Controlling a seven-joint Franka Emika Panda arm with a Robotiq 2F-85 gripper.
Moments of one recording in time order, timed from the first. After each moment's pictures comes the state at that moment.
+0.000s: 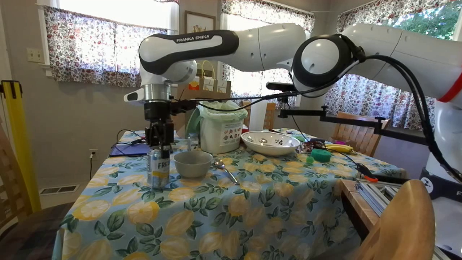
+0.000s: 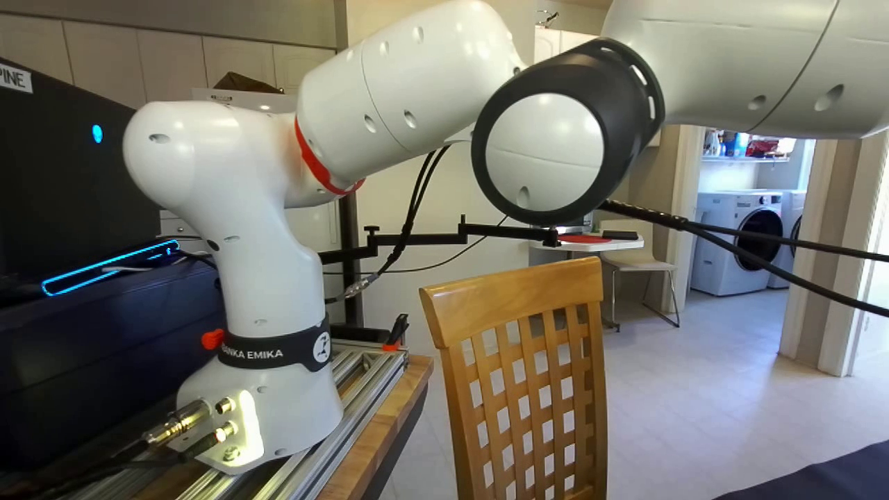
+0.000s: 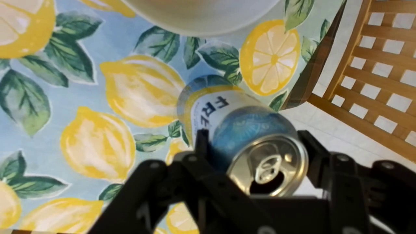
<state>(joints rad) -0.21 1.28 0.20 -0.51 0.00 1.56 -1.15</state>
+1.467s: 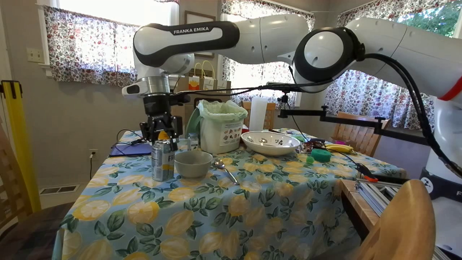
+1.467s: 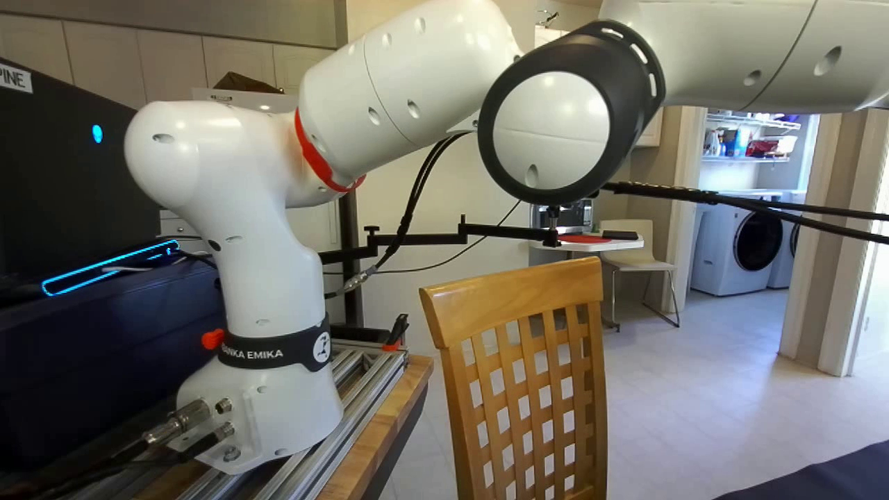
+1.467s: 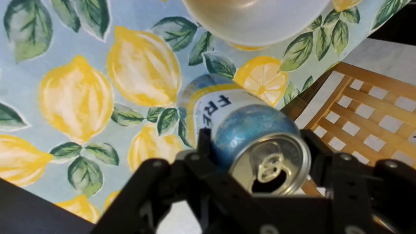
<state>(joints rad) -0.18 1.24 0.19 -0.51 -0.09 1.48 -1.53</state>
